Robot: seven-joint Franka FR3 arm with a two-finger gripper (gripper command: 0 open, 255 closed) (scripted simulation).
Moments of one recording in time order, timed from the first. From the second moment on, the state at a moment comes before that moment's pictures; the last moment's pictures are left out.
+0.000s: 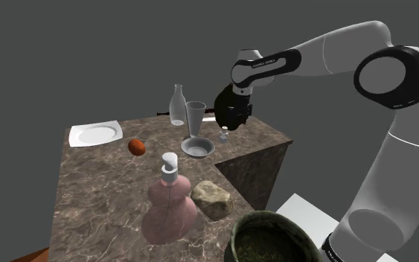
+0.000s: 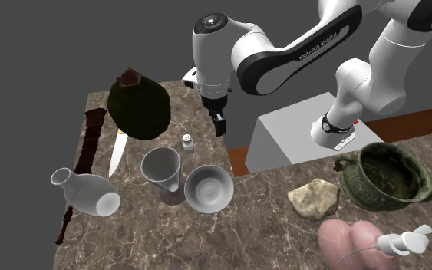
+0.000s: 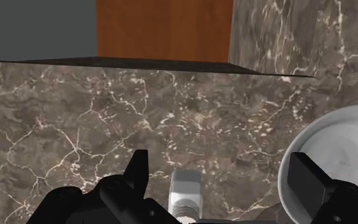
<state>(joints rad) -0.06 0.11 -0.10 -1.89 0.01 1.97 -0.02</state>
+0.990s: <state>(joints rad) -0.10 0.50 -0.11 -1.49 0.06 1.97 -0.05</state>
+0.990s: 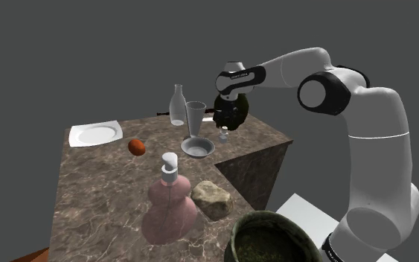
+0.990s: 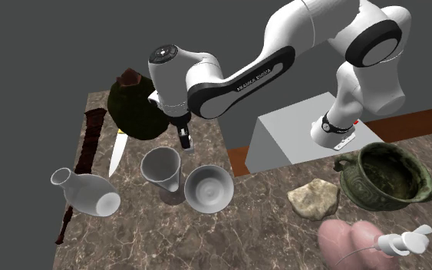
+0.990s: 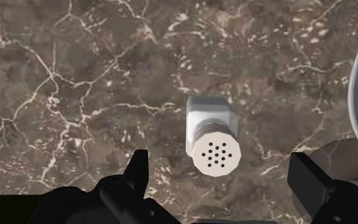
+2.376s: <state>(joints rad) -0.10 0.51 -0.11 -1.50 0.06 1.99 -0.05</state>
